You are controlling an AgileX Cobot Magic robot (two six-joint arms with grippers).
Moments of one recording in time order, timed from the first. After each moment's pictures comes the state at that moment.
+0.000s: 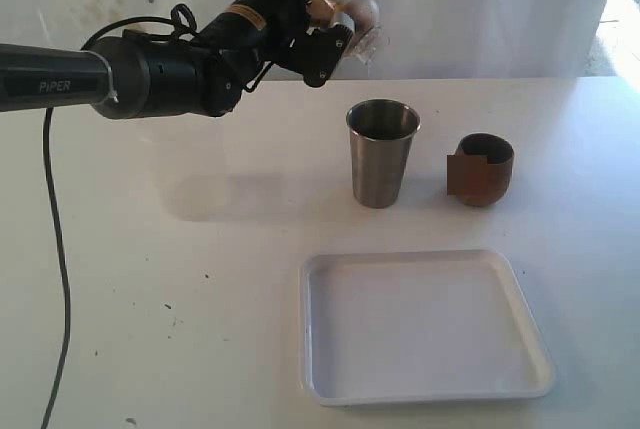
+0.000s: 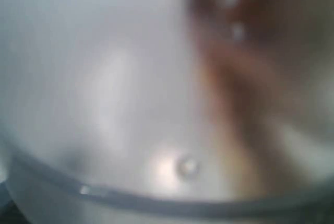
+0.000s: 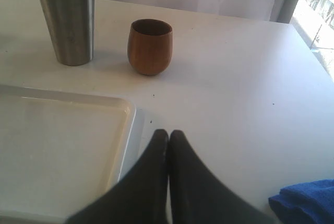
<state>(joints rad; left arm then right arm) -0.56 2.19 -1.64 -0.15 -0.59 2.13 -0.02 0.00 0.00 0.00 0.35 -0.07</state>
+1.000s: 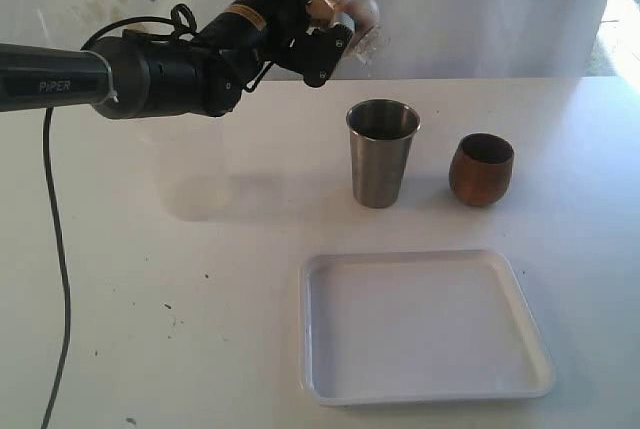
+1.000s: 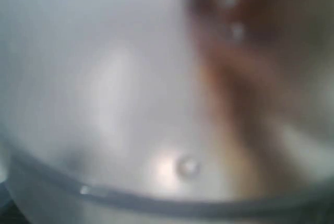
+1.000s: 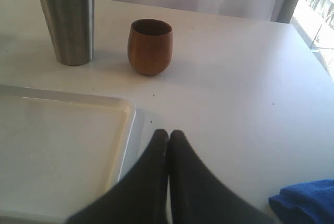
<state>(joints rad) -0.56 2.19 -1.64 -0.15 -0.59 2.13 -0.02 0.00 0.00 0.00 0.35 -0.07</state>
